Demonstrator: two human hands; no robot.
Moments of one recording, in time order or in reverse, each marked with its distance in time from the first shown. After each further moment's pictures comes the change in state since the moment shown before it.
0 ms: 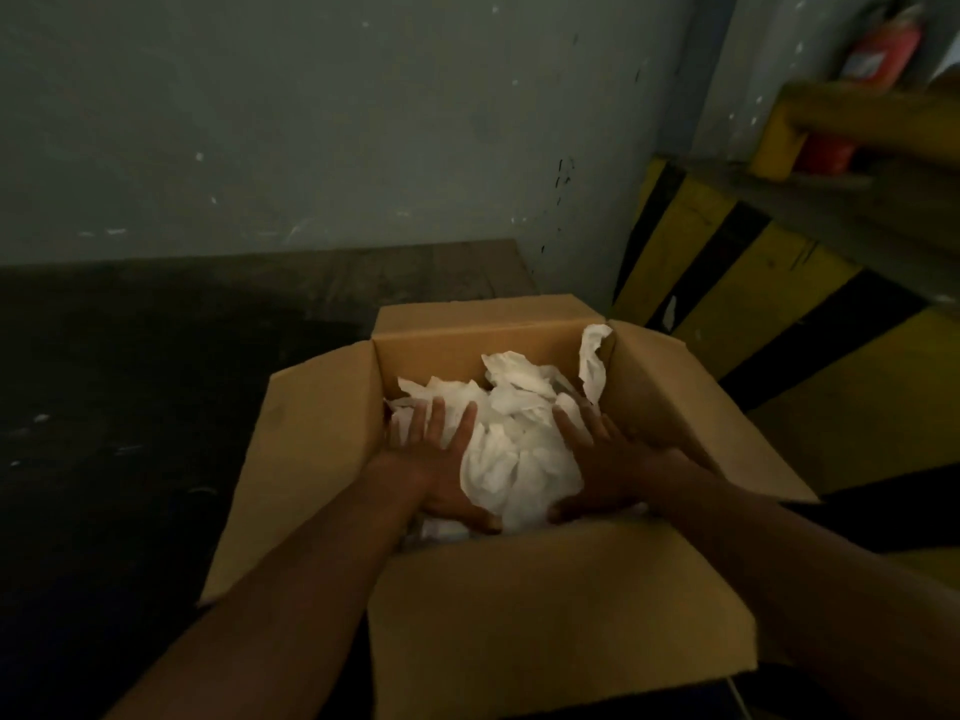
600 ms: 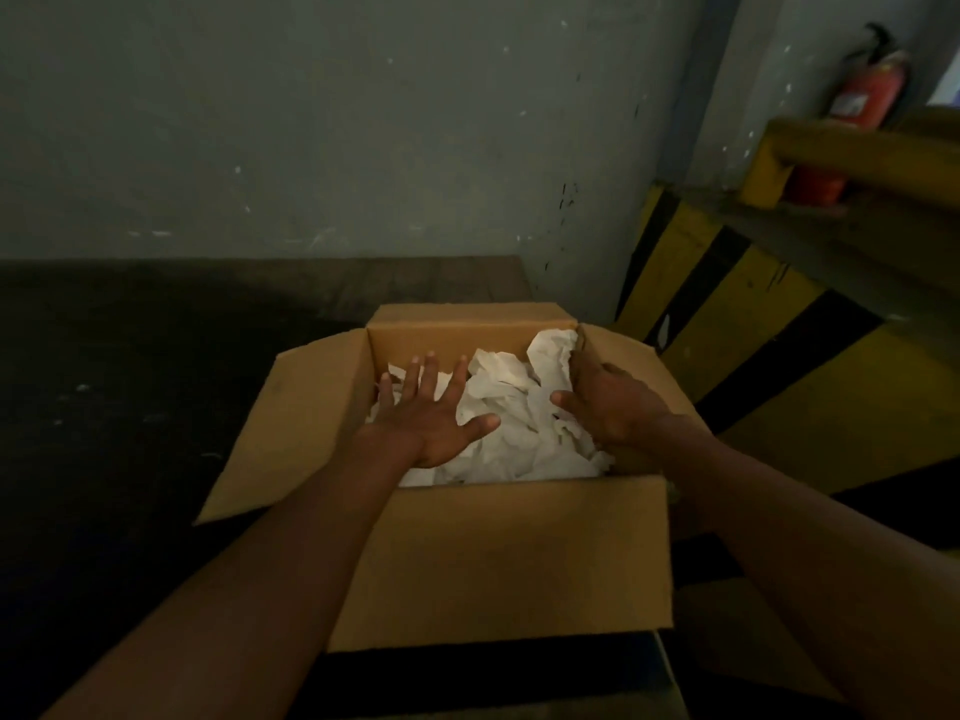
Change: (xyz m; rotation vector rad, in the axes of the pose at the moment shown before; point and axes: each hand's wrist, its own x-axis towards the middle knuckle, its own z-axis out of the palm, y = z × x) left_hand -0.036 0.059 -0.028 -0.070 0.250 -0.139; right_hand -0.058 0.022 -0.057 0.289 0.344 0.073
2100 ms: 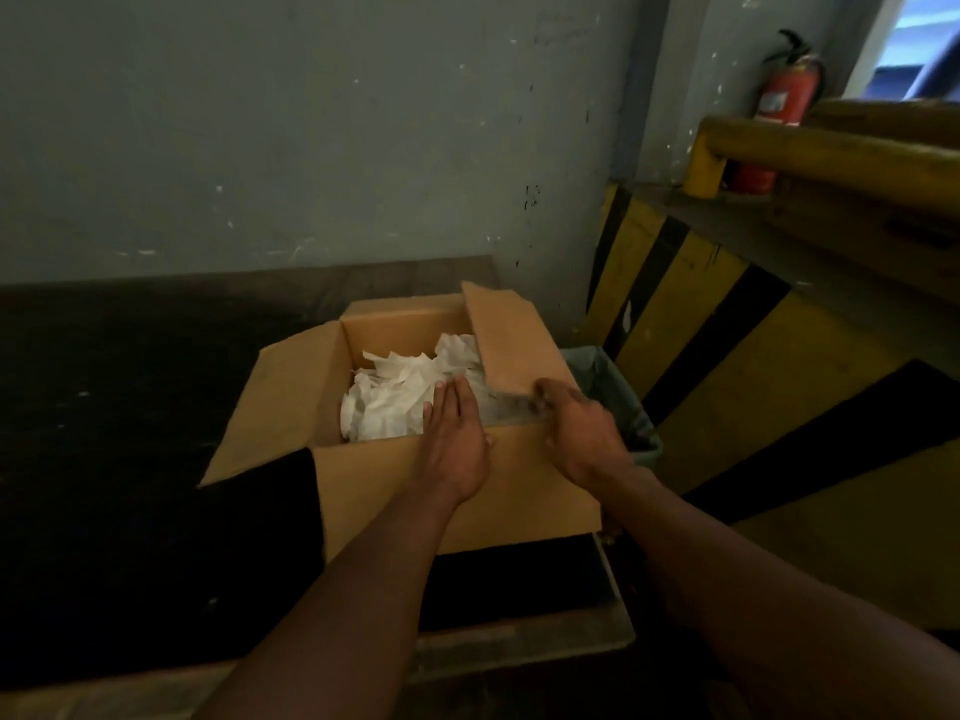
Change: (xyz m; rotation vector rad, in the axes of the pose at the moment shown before) left_hand -0.079 0.094 0.039 -0.274 0.215 0.045; right_hand -0.118 0.002 0.021 0.118 0.187 -0.048
